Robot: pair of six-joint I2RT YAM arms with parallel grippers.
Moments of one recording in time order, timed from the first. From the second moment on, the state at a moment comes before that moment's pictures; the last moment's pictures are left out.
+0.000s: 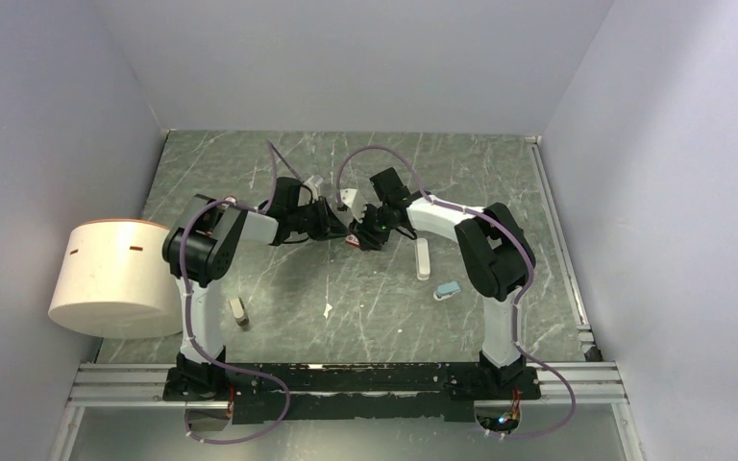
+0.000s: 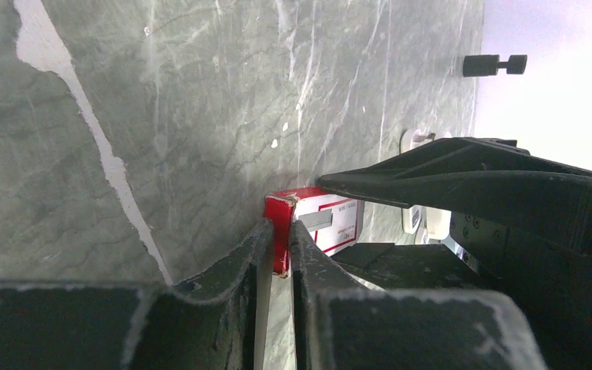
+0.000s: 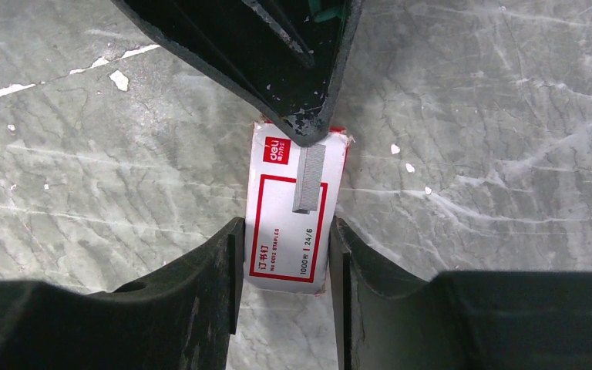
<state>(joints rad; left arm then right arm) -0.38 2.07 1.00 0.42 0.66 -0.72 0.57 2.01 1.30 -0.31 -0.45 -0.63</state>
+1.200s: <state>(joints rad) -0.35 2.14 1.12 0.29 0.83 -0.68 0.61 2.06 1.37 -0.26 -0.43 -0.60</state>
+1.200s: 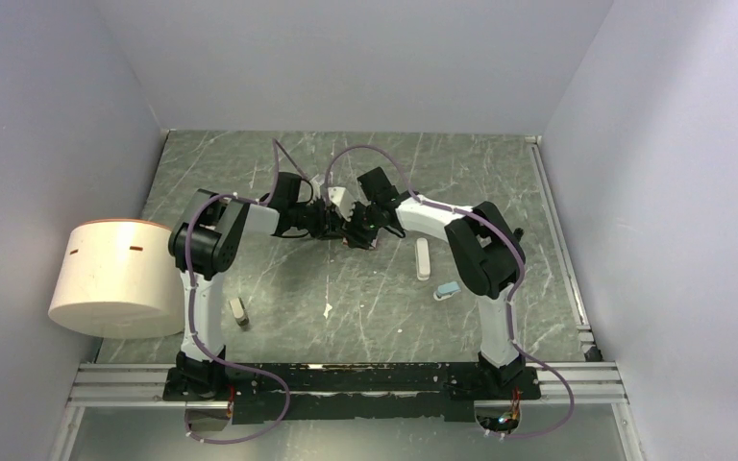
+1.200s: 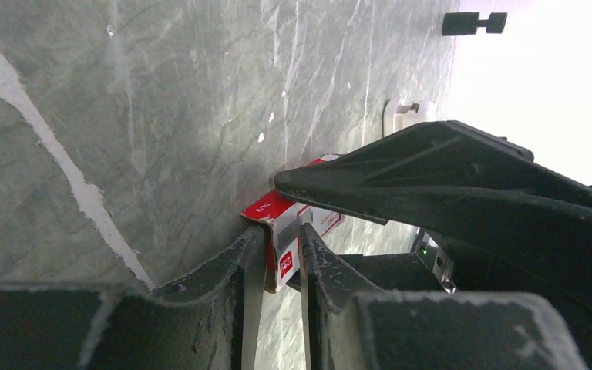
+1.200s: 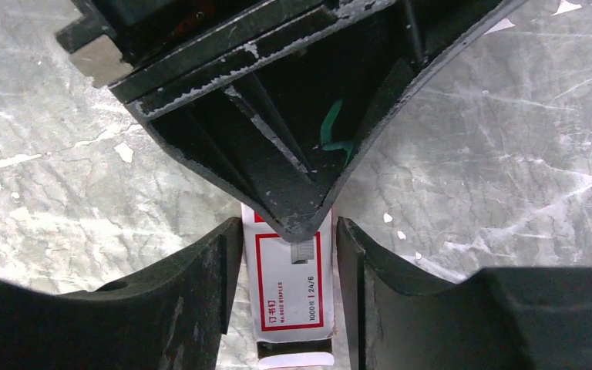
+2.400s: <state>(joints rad) -0.34 2.14 1.14 0.23 0.83 -0.67 0.61 1.80 1.14 -0.24 0.09 0.53</state>
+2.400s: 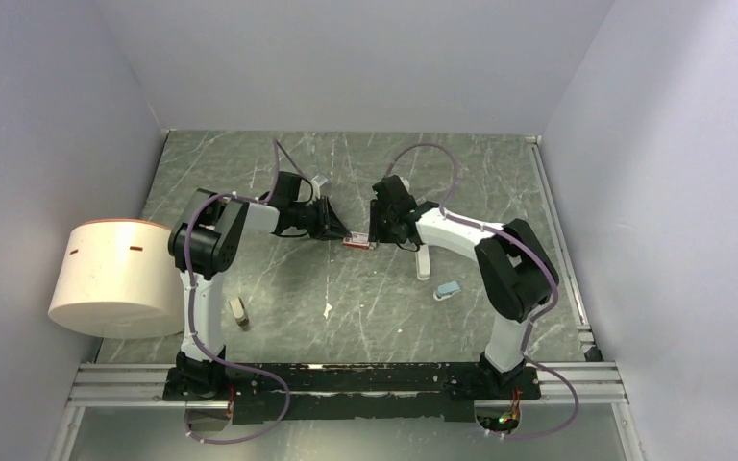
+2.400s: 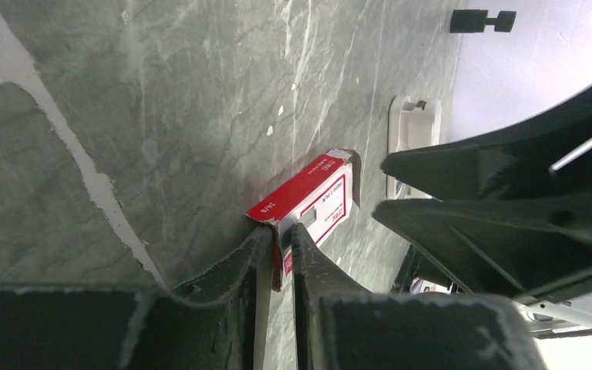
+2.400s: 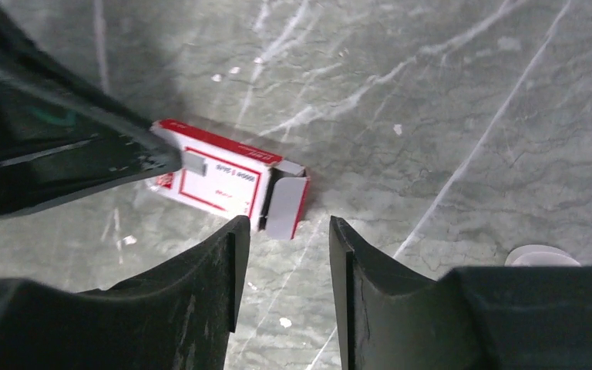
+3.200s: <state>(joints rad) -0.34 2.14 1.14 0.23 0.83 -0.67 0.65 1.90 1.26 -0.46 0.25 0.58</state>
